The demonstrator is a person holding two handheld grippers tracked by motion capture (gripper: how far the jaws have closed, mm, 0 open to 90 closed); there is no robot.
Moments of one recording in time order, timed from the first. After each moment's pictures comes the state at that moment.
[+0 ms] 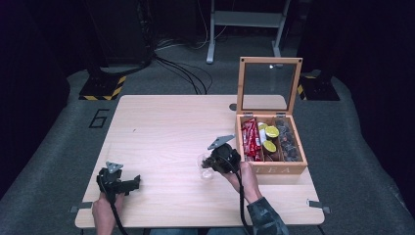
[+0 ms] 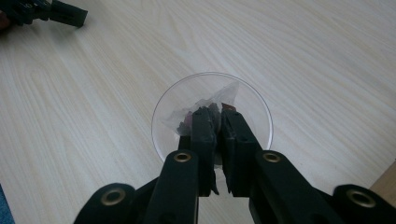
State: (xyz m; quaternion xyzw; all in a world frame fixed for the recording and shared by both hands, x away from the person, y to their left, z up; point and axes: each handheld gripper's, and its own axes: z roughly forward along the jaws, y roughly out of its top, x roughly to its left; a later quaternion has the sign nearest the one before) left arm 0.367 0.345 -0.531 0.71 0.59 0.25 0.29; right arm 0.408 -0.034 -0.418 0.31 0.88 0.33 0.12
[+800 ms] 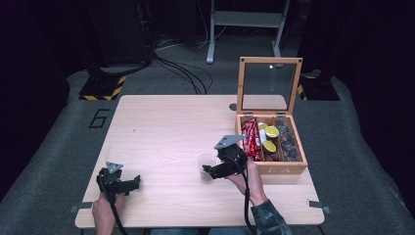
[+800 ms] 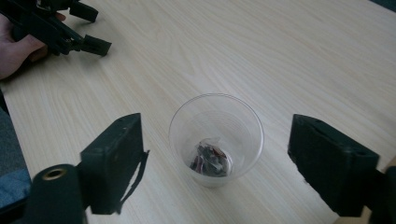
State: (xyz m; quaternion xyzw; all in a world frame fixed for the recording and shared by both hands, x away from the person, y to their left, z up) left arm 0.367 0.344 -0.532 0.70 0.60 0.25 0.30; right arm 0.394 -0.051 -0.397 0.29 0.86 0.39 0.12
